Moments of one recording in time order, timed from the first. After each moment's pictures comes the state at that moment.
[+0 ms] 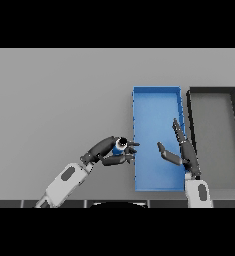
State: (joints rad) left arm -0.28 0.16 -0.61 -1.59 0.14 -0.16 -0.05; right arm 0.11 -0.15 0.07 -1.69 0.08 0.12 -0.10
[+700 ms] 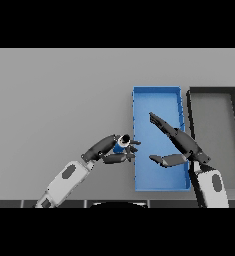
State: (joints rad) left arm -0.31 0.15 -0.60 -1.57 0.14 -0.17 -0.02; right arm -0.10 -0.35 0.13 -1.96 -0.34 0.44 0.16
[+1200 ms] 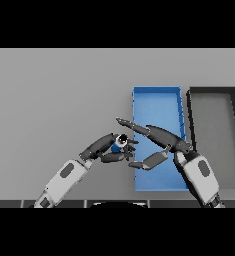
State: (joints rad) left arm -0.32 0.17 -0.58 -1.56 0.14 -0.19 -0.05; right arm -0.37 -0.33 0.28 -1.94 -0.39 0.54 0.31
